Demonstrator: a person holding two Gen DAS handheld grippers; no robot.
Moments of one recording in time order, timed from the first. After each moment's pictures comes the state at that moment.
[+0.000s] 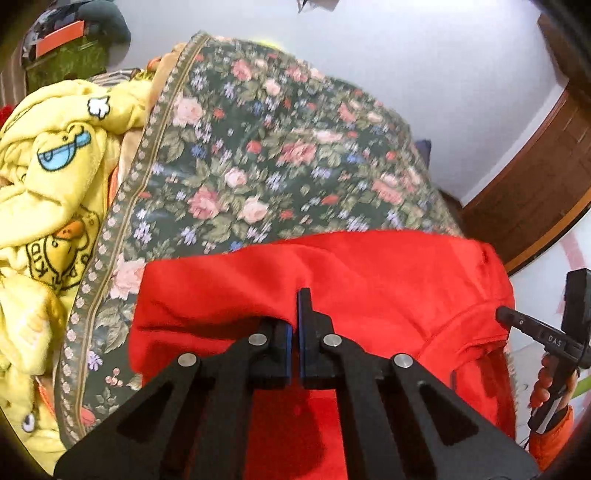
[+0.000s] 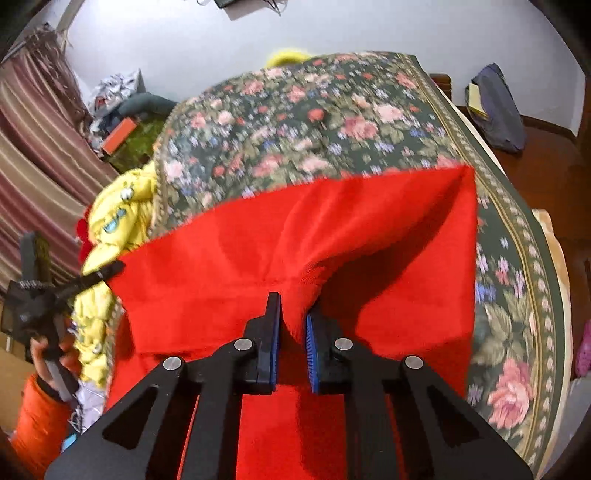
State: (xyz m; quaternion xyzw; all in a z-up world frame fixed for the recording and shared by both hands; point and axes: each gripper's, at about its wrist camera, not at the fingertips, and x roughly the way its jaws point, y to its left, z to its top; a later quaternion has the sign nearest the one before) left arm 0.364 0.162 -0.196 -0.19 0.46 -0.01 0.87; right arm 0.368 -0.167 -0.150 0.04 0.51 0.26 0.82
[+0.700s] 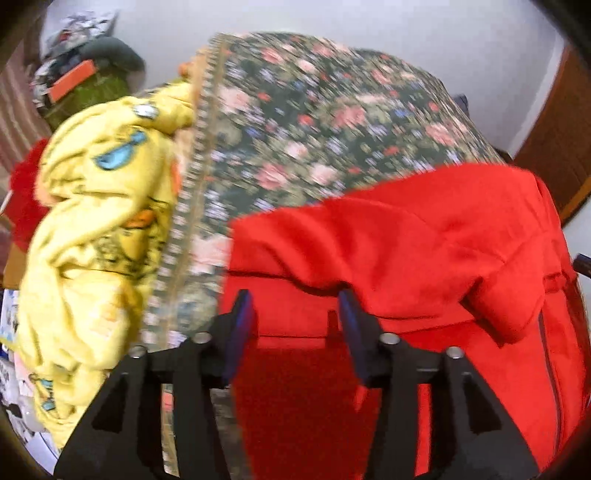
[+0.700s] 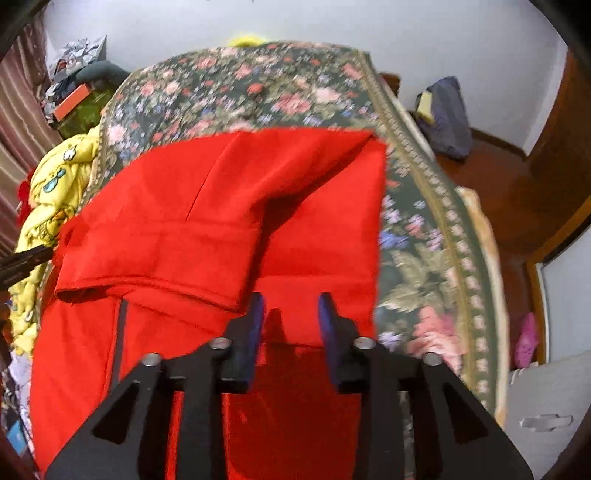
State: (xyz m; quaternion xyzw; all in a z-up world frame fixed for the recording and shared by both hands) left arm 0.320 0.184 -0.207 -0.07 0.48 0.07 0.87; right arm 0.346 -0.206 -0.157 -0.06 0.51 0.16 0.85
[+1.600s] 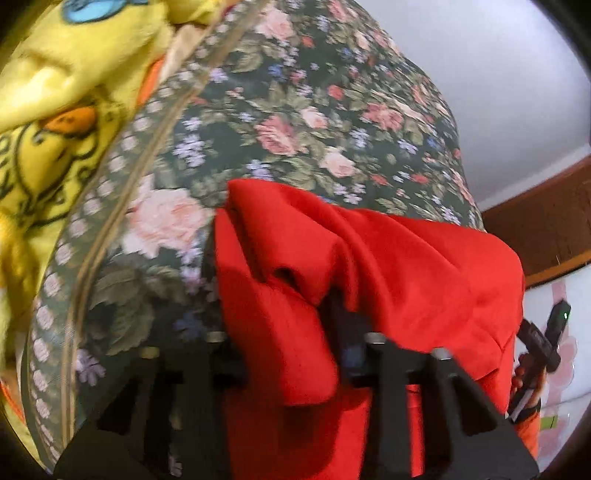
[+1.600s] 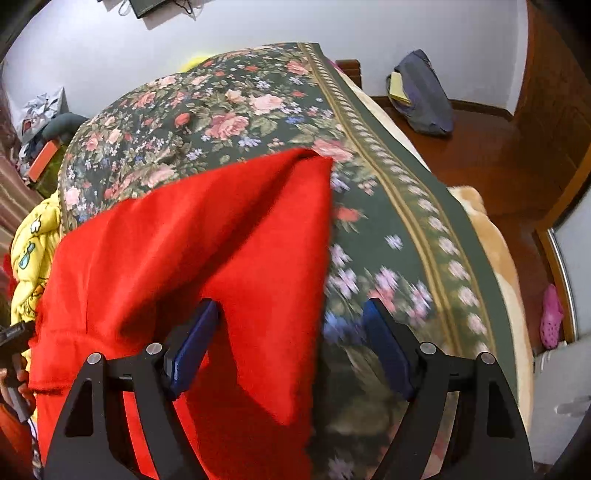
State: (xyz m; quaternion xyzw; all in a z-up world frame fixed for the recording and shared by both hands) left arm 0.374 0.241 -0.282 -0.30 0.51 -0.01 0.81; right arm 0.421 -0.233 -0.196 0.03 0.51 0.13 0.85
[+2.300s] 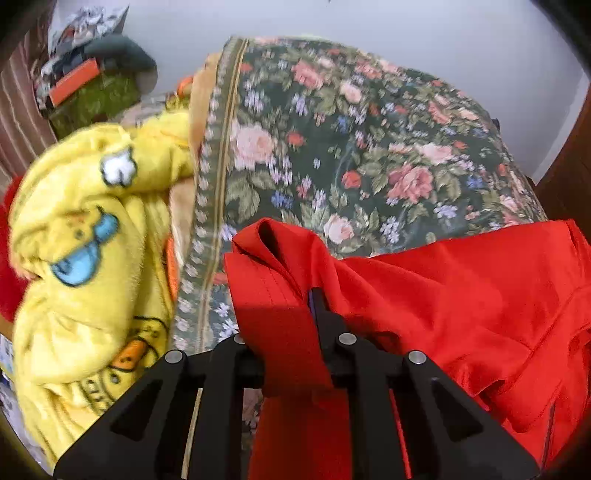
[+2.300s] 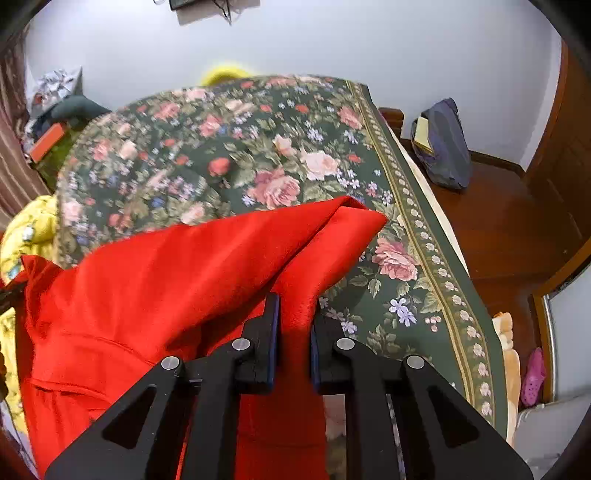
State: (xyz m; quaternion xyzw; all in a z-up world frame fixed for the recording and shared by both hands) left arm 0.469 0.240 -0.230 -0.08 0.49 0.09 0.86; right arm 0.490 -0.159 -0.171 -0.04 0.48 0.14 0.87
